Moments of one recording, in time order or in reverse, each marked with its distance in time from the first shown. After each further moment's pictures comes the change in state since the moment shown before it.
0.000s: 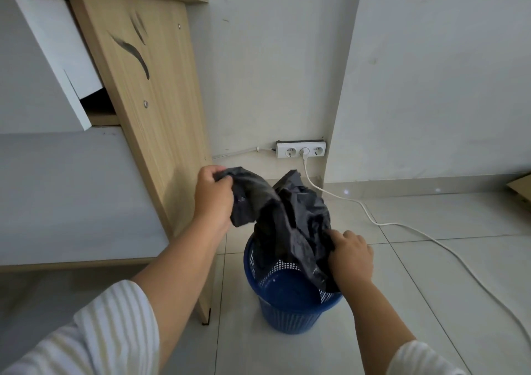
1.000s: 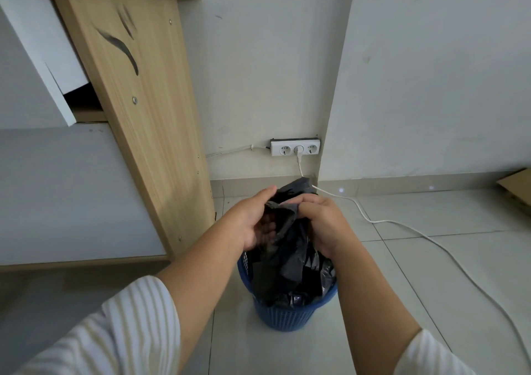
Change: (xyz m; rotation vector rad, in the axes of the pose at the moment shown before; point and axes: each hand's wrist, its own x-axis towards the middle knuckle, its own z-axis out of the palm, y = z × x) left_hand -0.029 -0.019 0.039 0.039 -0.515 -0.669; right_hand 0.006 -0.054 -0.085 1.601 -0.411 -0.046
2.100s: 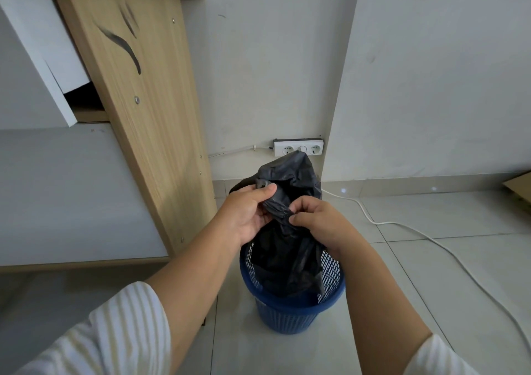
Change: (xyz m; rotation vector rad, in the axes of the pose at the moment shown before) left_hand -0.004 0.008 -0.010 -0.253 -0.109 0.353; right_hand 0.011 0.010 -0.010 -0.338 -0.085 0.048
